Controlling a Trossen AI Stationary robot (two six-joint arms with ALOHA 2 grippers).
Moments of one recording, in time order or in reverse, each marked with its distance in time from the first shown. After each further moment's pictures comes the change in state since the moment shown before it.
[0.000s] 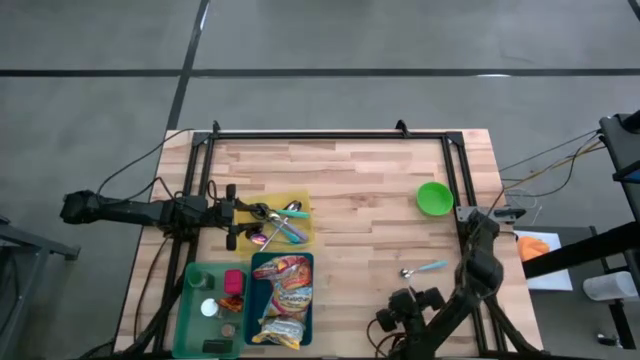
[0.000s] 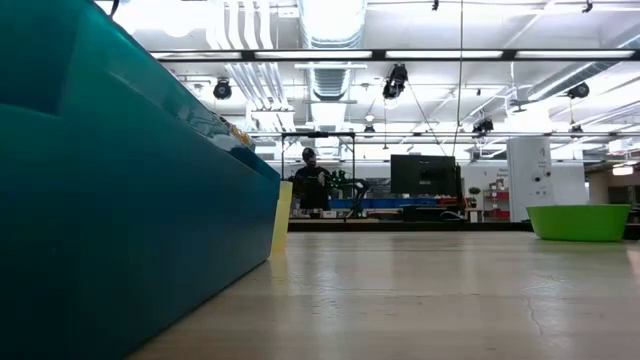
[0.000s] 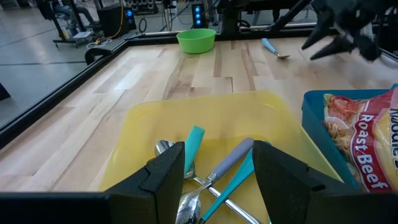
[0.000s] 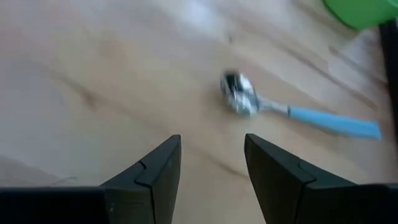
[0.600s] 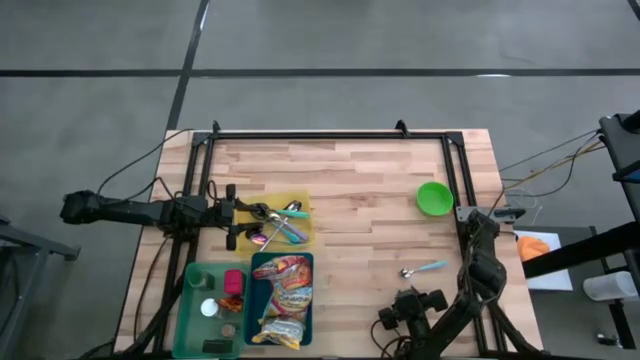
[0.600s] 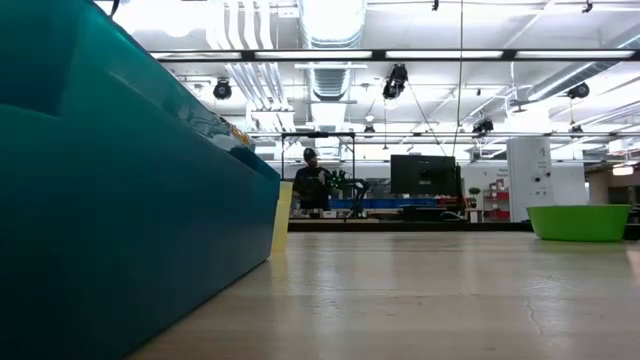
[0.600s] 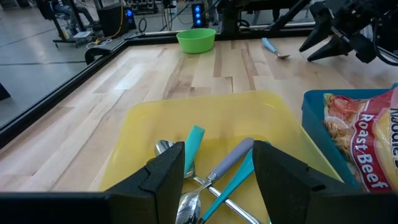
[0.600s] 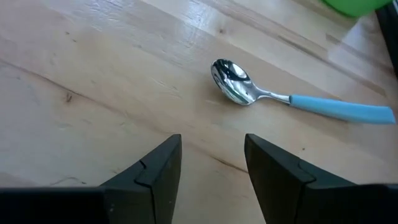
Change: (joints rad) left arm 0.000 0.000 0.000 0.000 0.000 0.000; right arm 0.035 0.031 -0.034 0.018 0.018 0.138
